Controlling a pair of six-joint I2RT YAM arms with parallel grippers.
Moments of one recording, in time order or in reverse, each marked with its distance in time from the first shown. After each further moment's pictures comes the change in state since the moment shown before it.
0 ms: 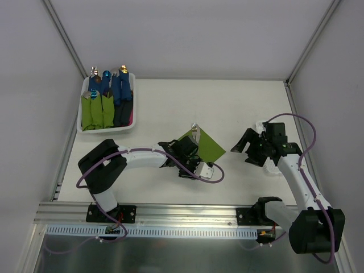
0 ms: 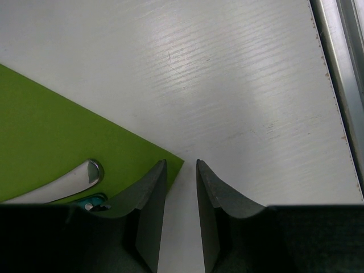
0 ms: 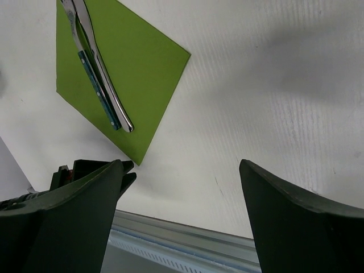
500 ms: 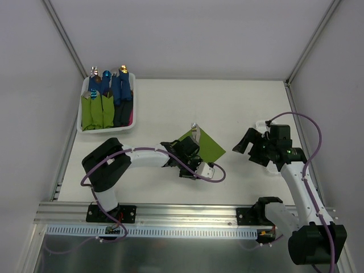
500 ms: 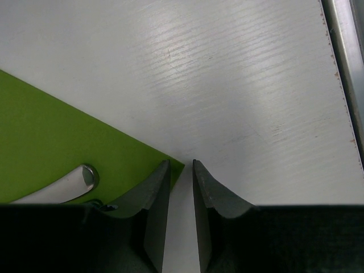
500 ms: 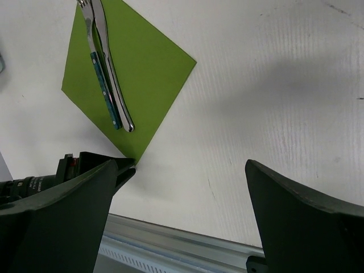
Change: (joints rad) left arm 0.000 0.040 0.013 0.001 -0.005 0.000; right arm -0.014 -0.109 0.002 -0.019 0.018 -0.069
